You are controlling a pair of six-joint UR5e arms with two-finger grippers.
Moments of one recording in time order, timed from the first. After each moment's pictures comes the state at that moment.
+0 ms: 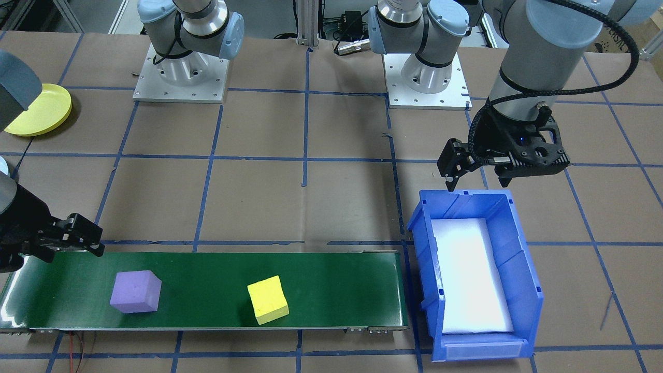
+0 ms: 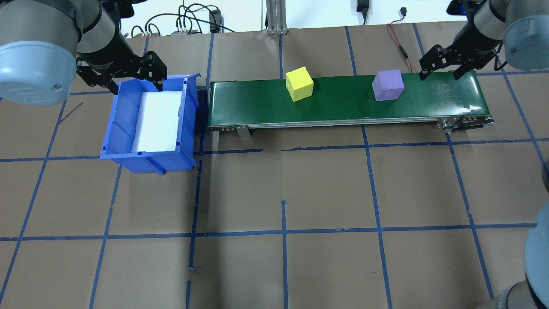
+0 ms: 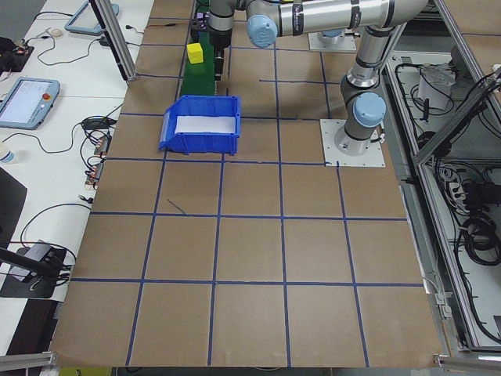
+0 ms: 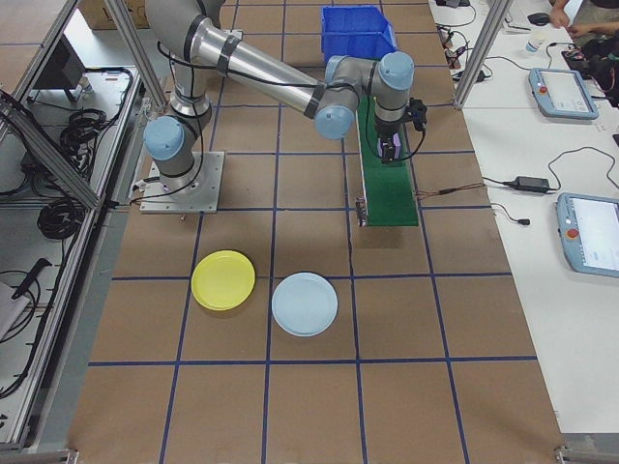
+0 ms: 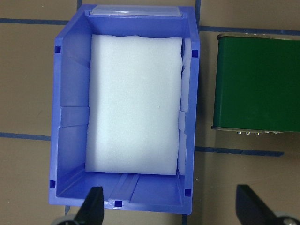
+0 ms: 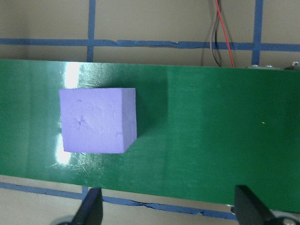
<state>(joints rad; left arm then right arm) -1.51 -1.65 -1.62 -1.30 1.62 -0.01 1.27 -1.22 1.56 -1.96 -1.38 -0.37</state>
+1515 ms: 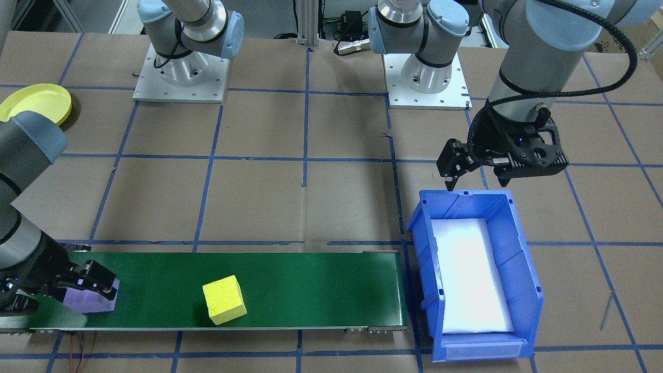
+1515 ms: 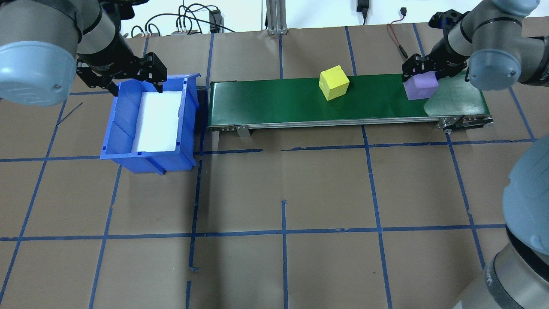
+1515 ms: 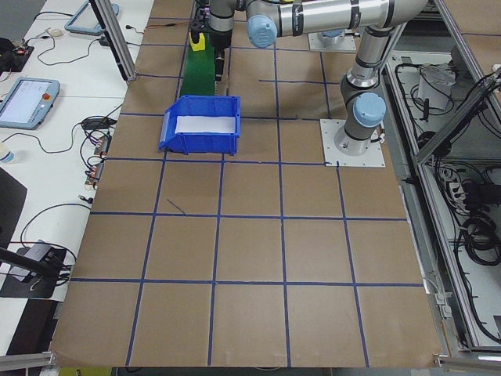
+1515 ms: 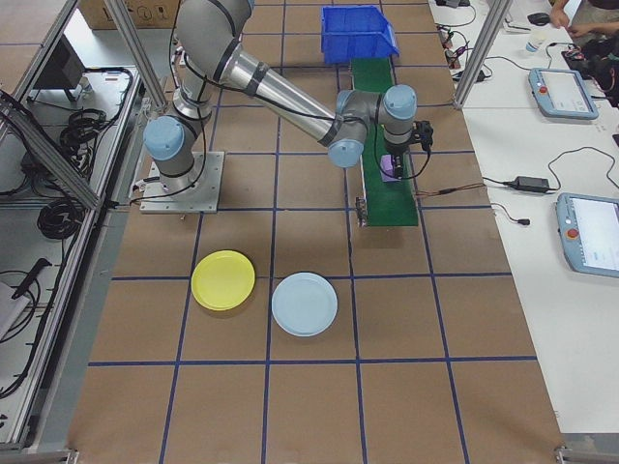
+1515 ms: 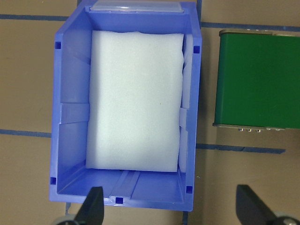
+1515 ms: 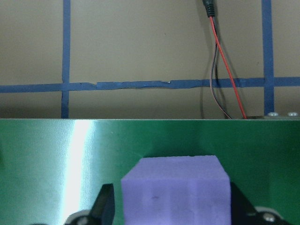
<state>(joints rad) -1.51 -1.65 -1.62 -1.31 1.62 -0.01 1.28 -1.09 1.59 -2.21 -1.36 -0.28</state>
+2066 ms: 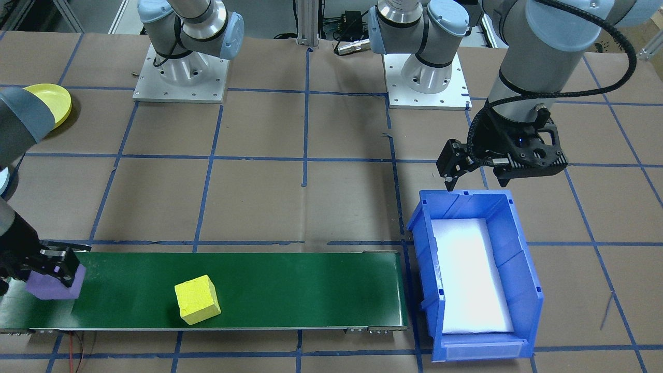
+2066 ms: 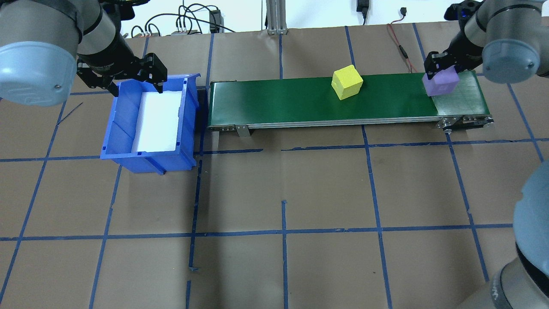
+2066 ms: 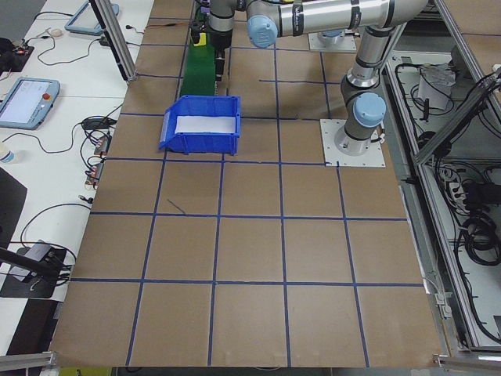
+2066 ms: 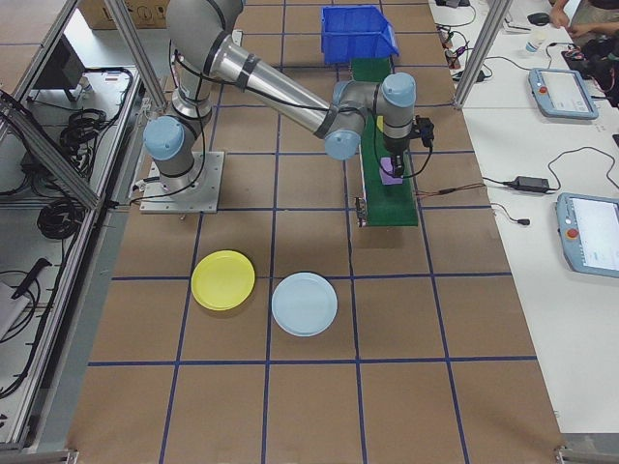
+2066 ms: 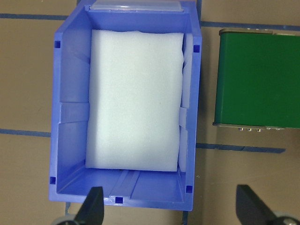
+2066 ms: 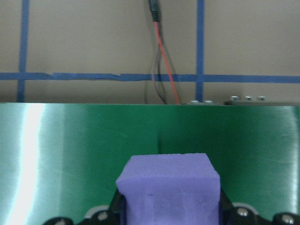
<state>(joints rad) -1.51 -1.65 -1.62 -1.31 1.62 -0.01 1.24 -1.18 1.58 -2.14 -1.54 -0.34</state>
